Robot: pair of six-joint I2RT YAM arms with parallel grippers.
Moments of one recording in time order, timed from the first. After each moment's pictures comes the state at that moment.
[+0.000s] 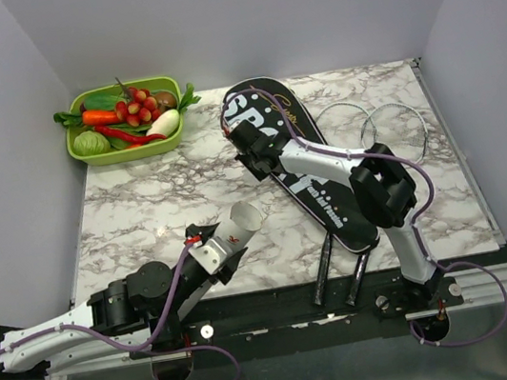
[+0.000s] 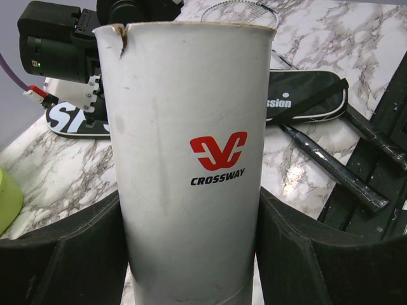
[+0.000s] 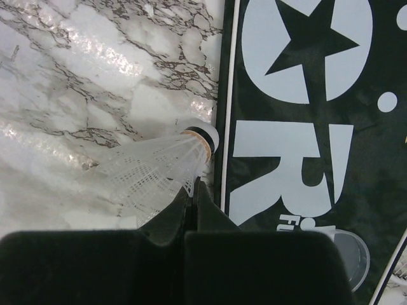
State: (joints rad) left arm -1.42 0.39 0.60 -0.32 -0.51 0.18; right arm 0.78 2.13 1.70 -0.52 0.30 0.02
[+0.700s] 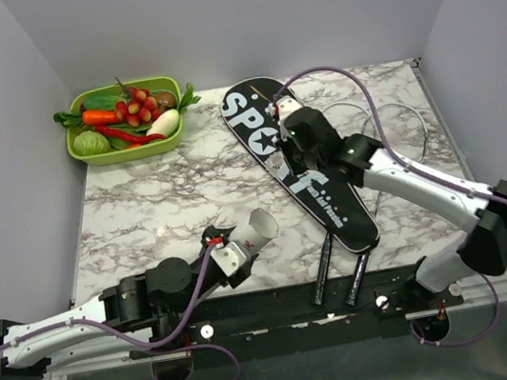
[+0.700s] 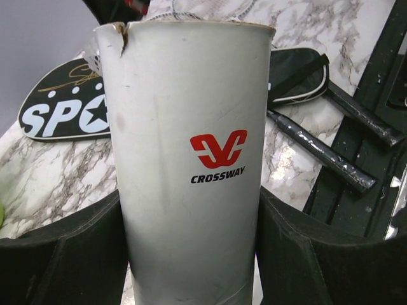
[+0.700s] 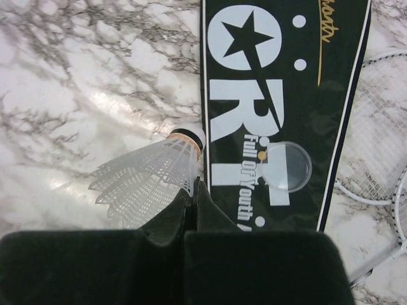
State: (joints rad) left arm -1.42 0.47 0.60 -0.31 -0.45 0.20; right arm 0.78 1.54 1.36 -0.50 0.29 0.12
